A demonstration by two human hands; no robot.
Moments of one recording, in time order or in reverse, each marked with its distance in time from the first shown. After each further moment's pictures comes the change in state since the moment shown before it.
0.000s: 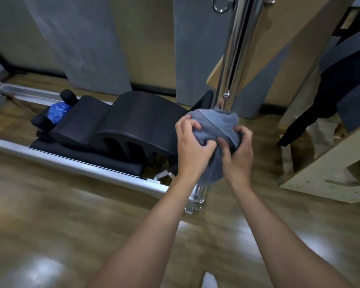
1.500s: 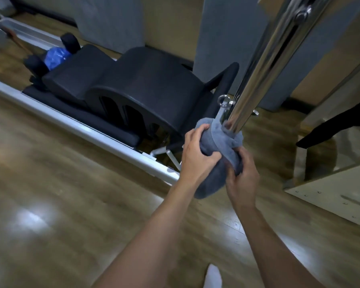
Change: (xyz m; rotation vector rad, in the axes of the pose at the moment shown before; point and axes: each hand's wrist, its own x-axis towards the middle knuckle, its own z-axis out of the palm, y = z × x) left_hand -0.040 -0.134 0.055 -0.033 -0.079 -0.334; right_hand -0.036 0.154 0.027 -0.081 -0.241 -0.127
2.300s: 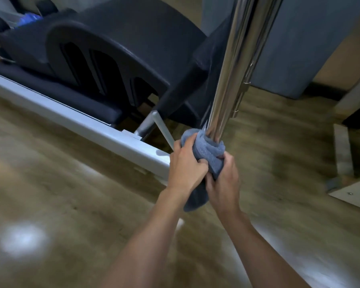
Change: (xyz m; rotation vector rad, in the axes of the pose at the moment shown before) left_hand 0.006 -0.285 0.099 0.274 0.027 -0.034; right_hand -0.103 0.261 0.163 -0.087 -0.089 -0.004
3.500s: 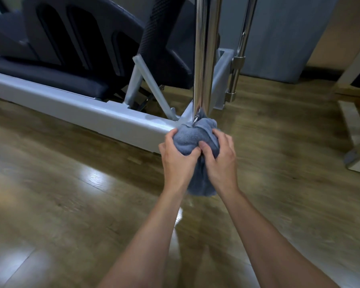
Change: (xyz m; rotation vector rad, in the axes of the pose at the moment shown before) left_hand -0.046 -0.139 0.088 -0.286 0.245 0.000; right_hand -0.060 0.096 0.062 0.244 0.115 -0.011
